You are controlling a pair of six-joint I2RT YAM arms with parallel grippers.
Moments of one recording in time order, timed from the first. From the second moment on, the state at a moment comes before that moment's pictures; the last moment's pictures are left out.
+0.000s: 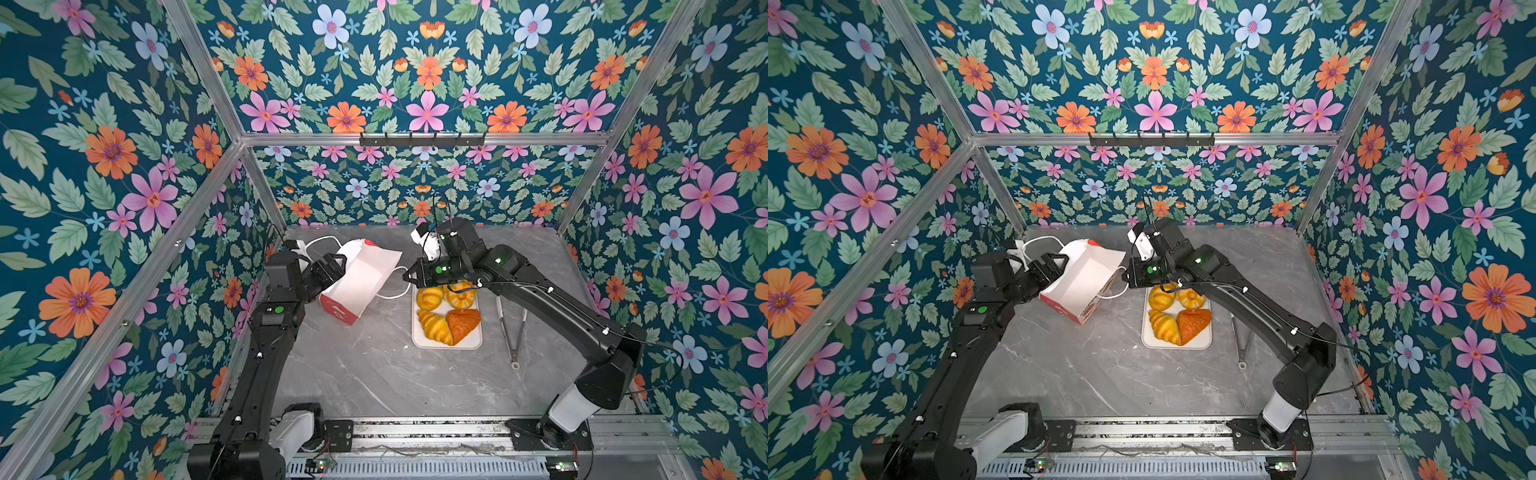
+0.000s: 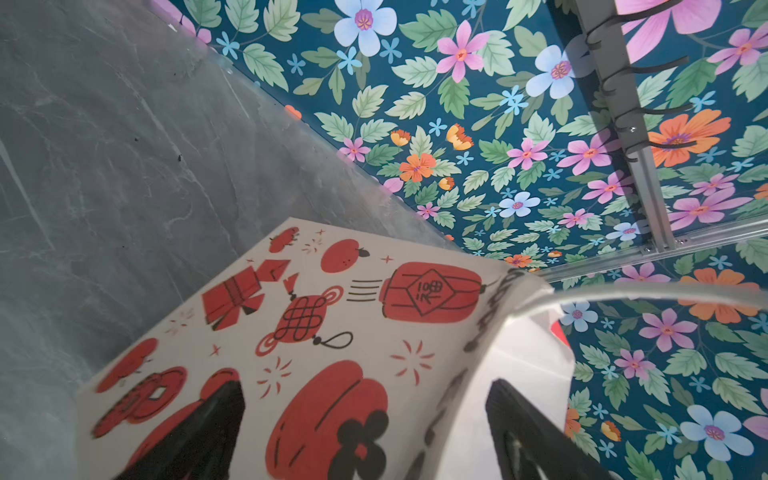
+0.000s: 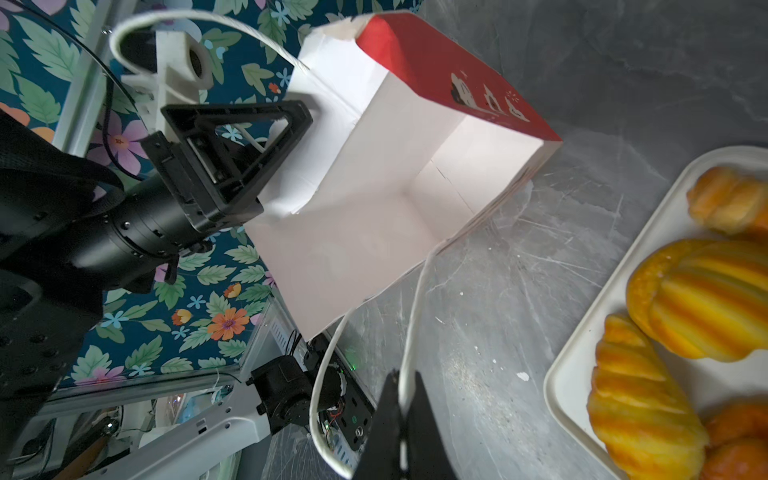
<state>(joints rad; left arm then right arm) -0.03 1.05 0.95 -0.34 0.36 -0.68 0.75 1.65 1.74 -0.75 -0.36 0.54</state>
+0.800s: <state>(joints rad) -0.03 0.90 1.07 -0.47 0.26 -0.59 0.66 1.75 1.84 -0.78 -0.39 0.52</state>
